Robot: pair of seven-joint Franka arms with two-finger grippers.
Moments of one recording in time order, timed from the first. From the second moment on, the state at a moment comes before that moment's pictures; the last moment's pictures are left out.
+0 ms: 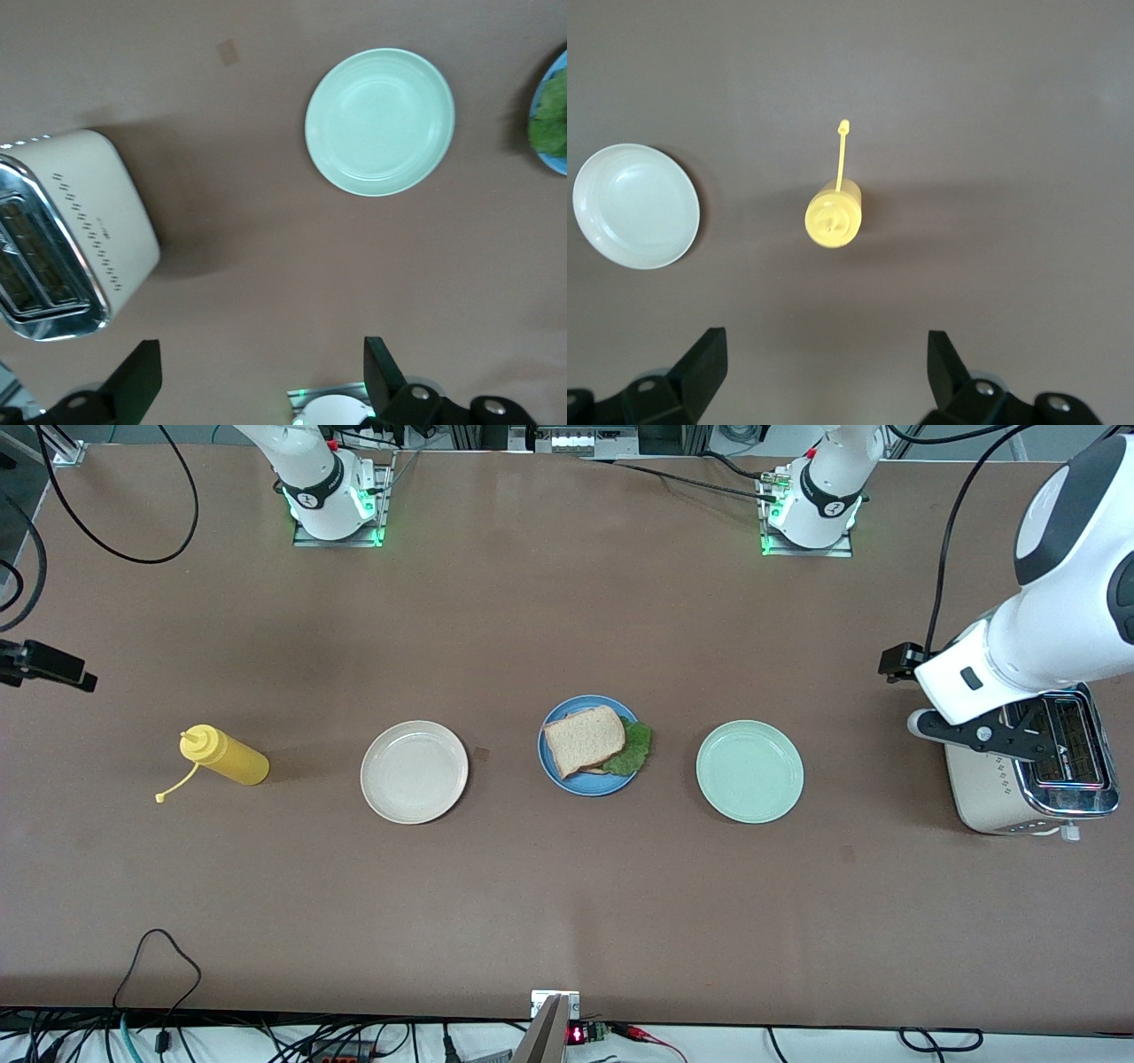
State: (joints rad) left arm 0.30 0.37 -0.63 -1.26 0.25 1.28 -0.05; right arm 0.02 0.15 -0.19 -1.49 0.03 1.58 -0.10
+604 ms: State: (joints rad) left arm -0.03 0.01 -0.07 -1.62 0.05 1.66 -0.05; right arm 0.03 -0.01 -0.19 -1.73 0.02 1.67 -0.06
